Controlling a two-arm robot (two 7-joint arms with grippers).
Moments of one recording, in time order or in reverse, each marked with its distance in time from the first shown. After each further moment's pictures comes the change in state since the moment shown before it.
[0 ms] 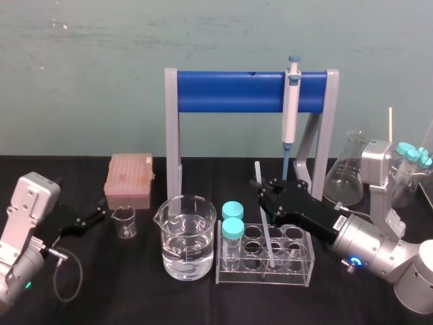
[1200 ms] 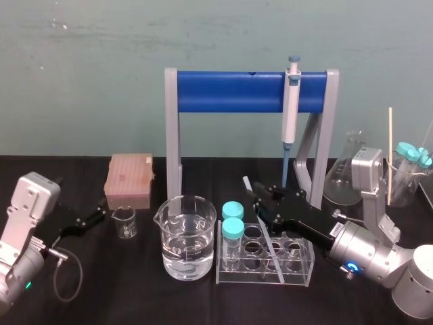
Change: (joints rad) left arm 0.000 0.000 0.000 0.000 0.000 0.000 0.000; right arm 0.000 -0.009 -0.010 0.030 -0.034 0.019 -0.029
